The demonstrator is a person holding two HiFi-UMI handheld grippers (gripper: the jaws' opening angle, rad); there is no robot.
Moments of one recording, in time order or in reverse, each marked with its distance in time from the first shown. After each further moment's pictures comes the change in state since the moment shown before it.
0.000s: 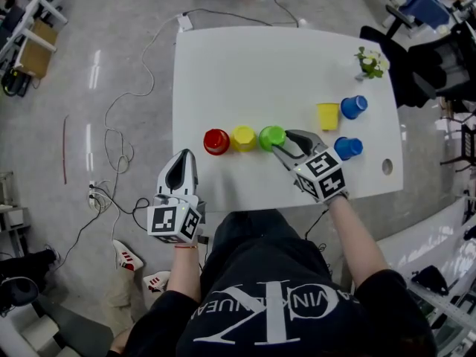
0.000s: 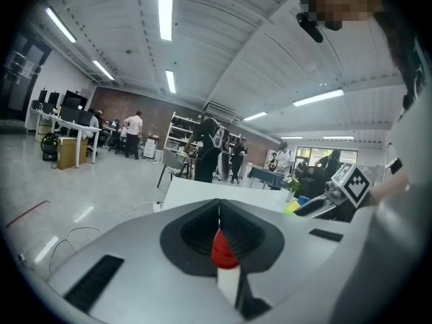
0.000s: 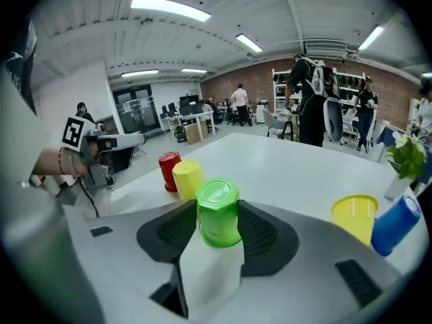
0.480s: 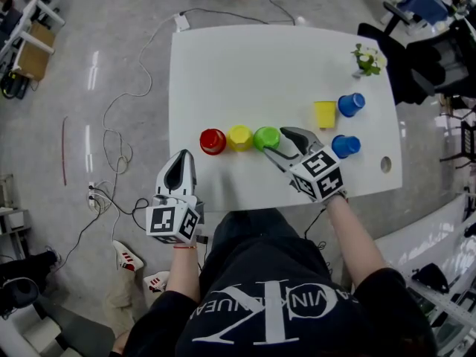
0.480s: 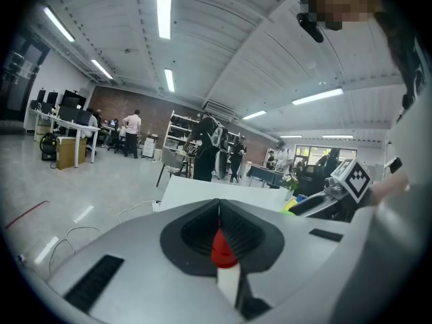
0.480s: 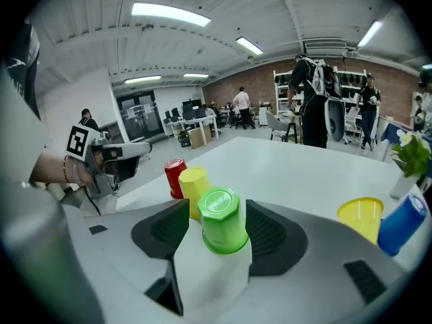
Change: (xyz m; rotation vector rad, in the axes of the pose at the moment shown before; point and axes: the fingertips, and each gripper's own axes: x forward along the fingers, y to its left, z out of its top) left arm 0.003 -0.005 -0.005 0.007 0.010 -0.009; right arm -0.002 0.008 0.009 0.010 -0.036 0.040
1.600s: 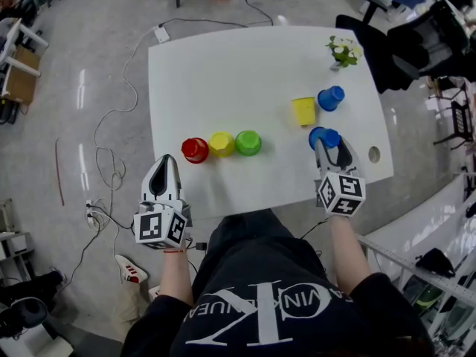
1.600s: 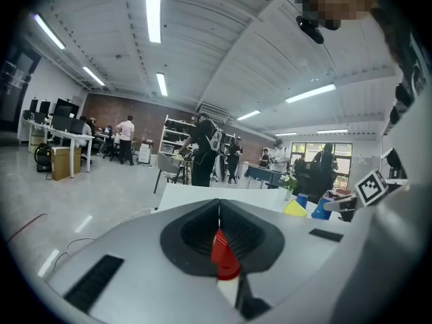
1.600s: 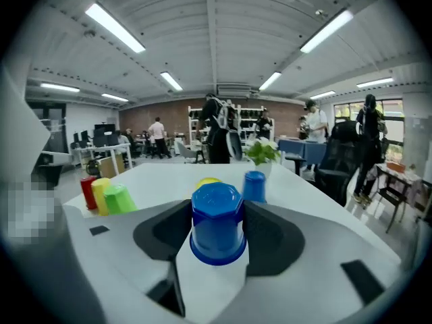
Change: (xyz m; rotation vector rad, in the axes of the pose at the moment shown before) left arm 0.010 -0.009 0.017 0.059 -0.017 -0.013; right arm -0.150 -0.124 -0.071 0.290 -0.267 -0.732
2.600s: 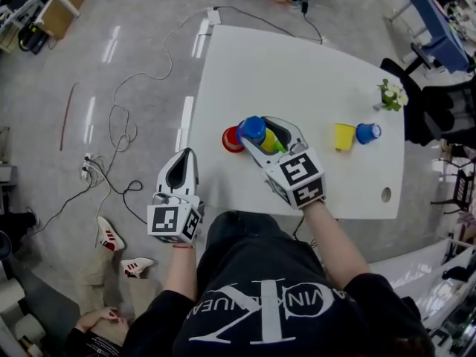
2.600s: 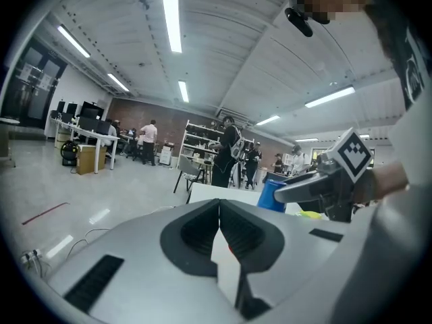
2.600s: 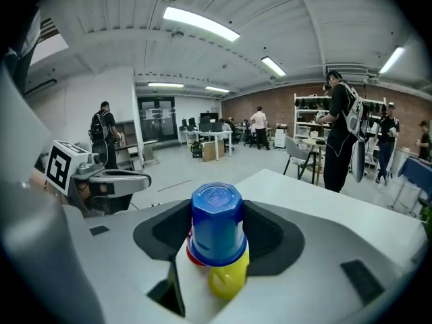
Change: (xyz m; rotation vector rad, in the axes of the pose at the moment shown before) left arm -0.052 0.044 -0.013 -0.074 -0.046 0.158; right arm 0.030 0.325 0.059 -0.399 0.092 0.821
